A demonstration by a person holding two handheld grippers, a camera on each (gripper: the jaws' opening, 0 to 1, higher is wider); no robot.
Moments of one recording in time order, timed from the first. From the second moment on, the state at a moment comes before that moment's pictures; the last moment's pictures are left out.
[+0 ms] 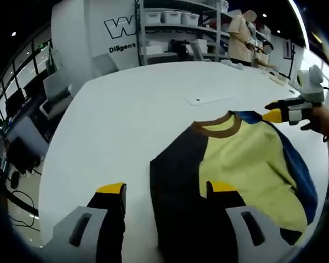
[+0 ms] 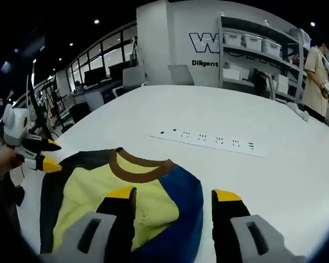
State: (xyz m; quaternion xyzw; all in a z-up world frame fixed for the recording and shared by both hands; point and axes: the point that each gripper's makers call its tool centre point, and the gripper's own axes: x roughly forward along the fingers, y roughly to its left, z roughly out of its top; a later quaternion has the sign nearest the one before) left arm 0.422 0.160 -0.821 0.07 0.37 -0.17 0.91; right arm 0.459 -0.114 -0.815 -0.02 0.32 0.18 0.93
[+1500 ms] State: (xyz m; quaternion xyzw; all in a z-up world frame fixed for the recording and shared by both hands) left arm 0.311 0.099 -0.812 0.06 0.37 -0.26 0.89; right arm 0.308 -0.076 -0.823 -0.02 0.36 0.25 0.90
